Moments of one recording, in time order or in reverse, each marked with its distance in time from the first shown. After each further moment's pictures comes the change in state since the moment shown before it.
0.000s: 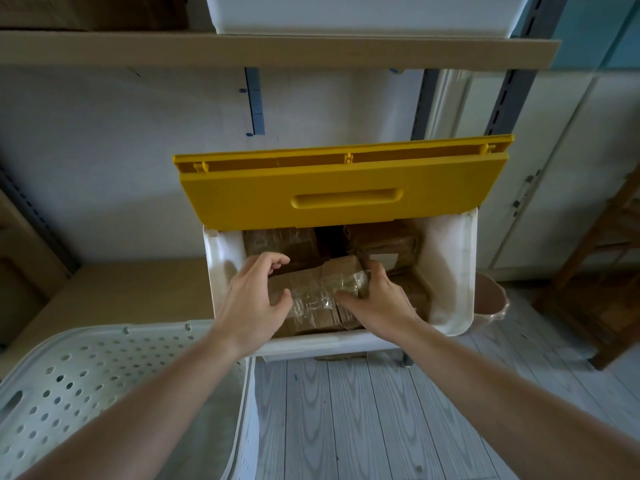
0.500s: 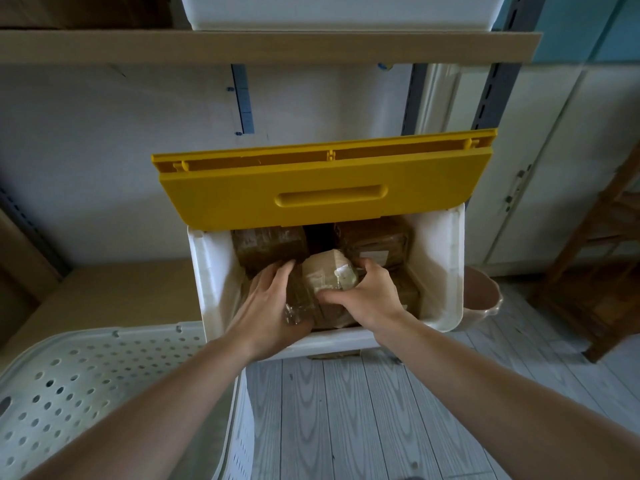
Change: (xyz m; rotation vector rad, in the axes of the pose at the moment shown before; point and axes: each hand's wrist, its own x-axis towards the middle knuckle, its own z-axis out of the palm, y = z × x) left_hand 0.005 -0.007 0.037 0.151 -0.266 0.020; right_hand 0.002 -0.005 0.003 0.407 0.092 0.076
